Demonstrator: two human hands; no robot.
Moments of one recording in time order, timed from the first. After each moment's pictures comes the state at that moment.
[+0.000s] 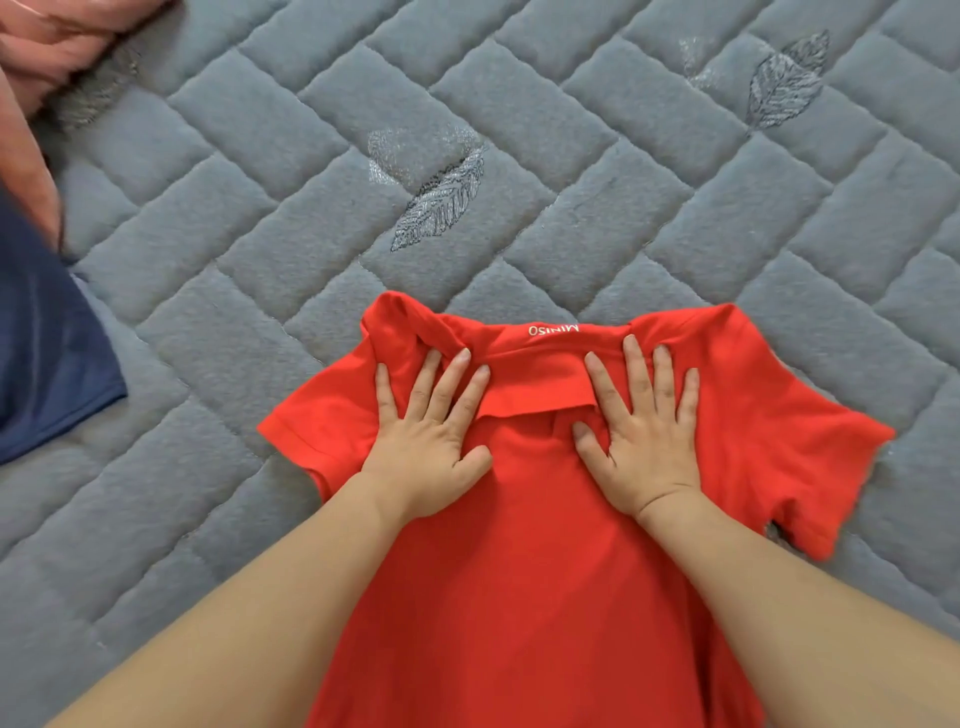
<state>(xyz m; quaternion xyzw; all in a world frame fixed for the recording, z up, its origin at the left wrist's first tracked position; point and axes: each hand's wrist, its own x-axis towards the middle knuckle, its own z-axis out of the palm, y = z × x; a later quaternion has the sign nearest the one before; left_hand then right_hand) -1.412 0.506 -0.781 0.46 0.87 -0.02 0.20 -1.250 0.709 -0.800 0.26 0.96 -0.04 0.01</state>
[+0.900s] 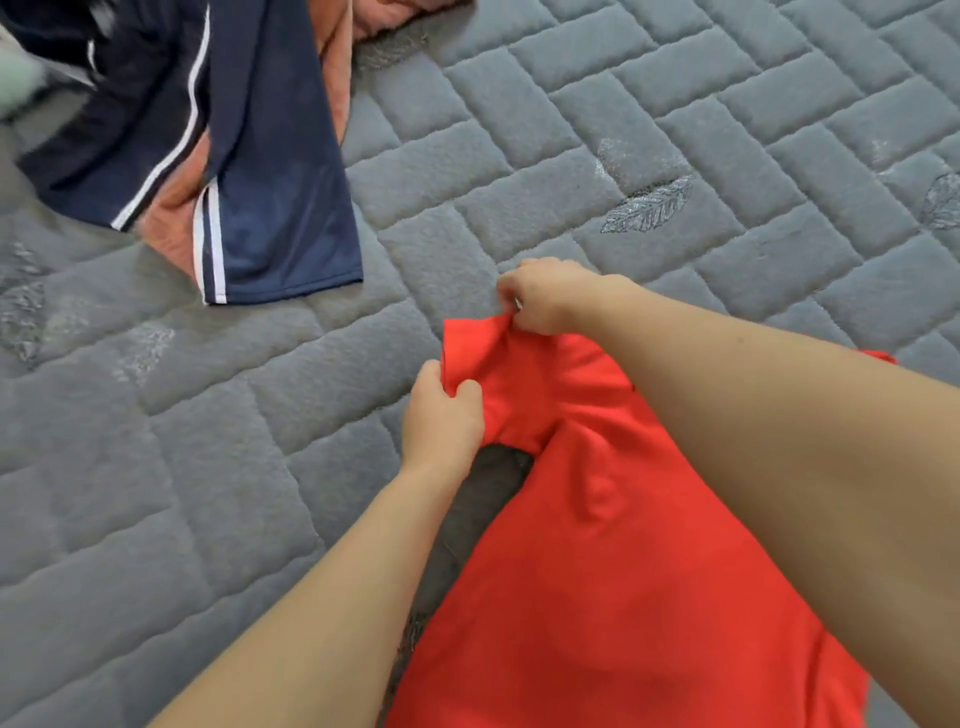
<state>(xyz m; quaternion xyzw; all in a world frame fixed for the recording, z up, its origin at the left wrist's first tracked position) -1.408 0.370 -0.706 -0.15 0.84 0.49 0.19 -1.505 0.539 -0.698 -0.05 0.97 -0.05 0.25</state>
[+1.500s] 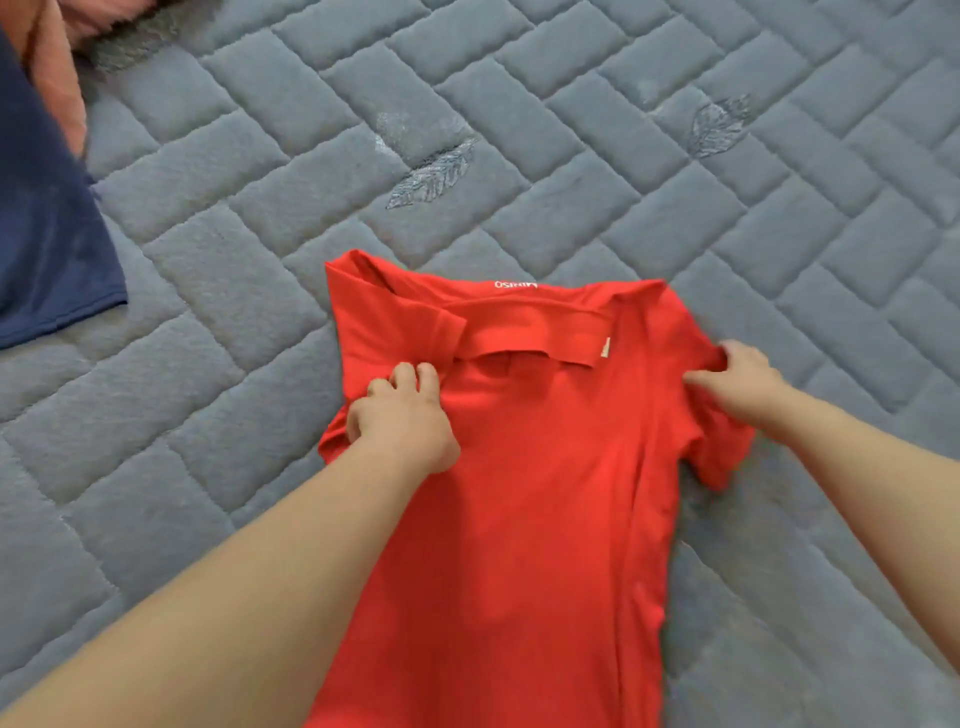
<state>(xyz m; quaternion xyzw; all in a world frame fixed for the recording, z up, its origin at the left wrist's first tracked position) -1.352 0.512 -0.708 0.25 0.90 -0.15 0.32 -1.203 0.826 -0.703 0.50 0.82 -0.17 0.22</state>
